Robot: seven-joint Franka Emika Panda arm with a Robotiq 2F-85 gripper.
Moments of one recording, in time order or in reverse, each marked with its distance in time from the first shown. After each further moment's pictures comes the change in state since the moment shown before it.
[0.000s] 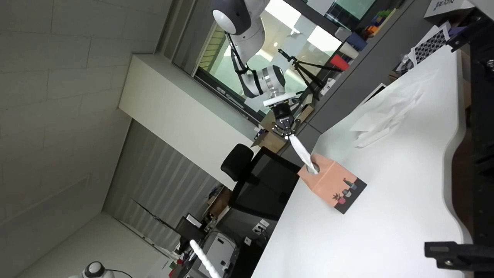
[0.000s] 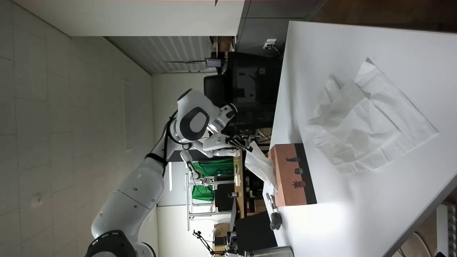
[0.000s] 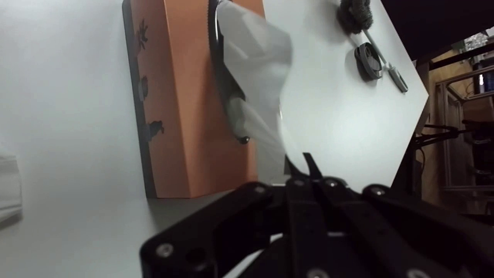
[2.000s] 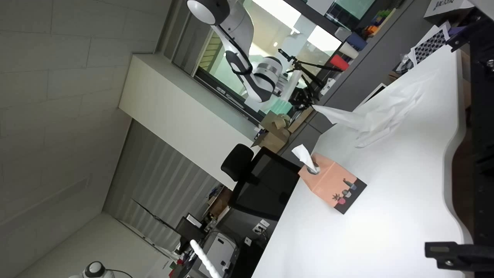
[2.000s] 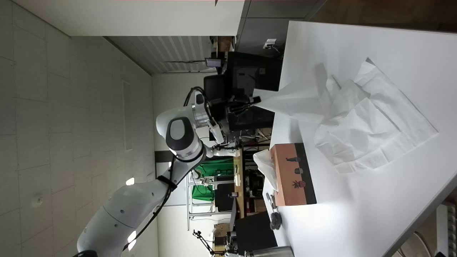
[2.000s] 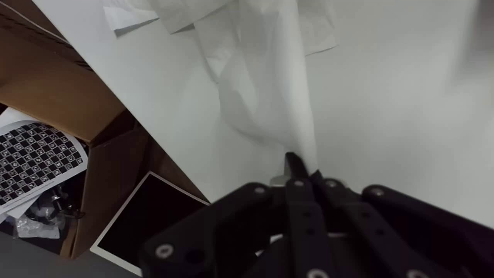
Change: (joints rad) arm 0.188 -0.183 -0.256 -0.322 -0.713 0.720 0.220
